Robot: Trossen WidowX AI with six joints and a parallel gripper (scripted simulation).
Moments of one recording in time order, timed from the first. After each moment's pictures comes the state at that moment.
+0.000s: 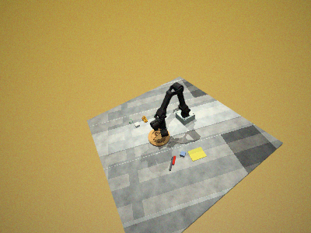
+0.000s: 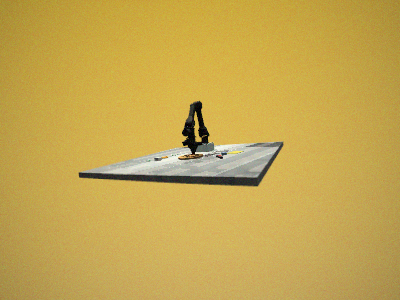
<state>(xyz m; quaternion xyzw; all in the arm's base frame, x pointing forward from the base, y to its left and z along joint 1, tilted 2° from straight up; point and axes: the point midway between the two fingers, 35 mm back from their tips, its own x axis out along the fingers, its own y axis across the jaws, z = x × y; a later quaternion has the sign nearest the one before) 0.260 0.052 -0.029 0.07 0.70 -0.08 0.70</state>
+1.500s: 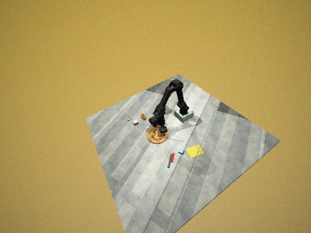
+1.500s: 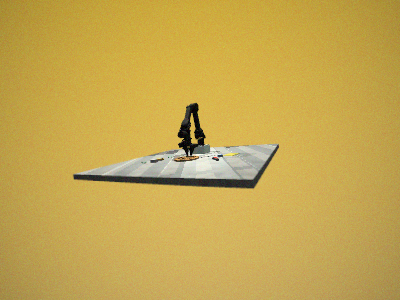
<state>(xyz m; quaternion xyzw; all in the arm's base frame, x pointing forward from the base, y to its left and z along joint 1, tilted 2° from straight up) 0.252 0.042 -0.028 0.07 0.70 -0.08 0.70</state>
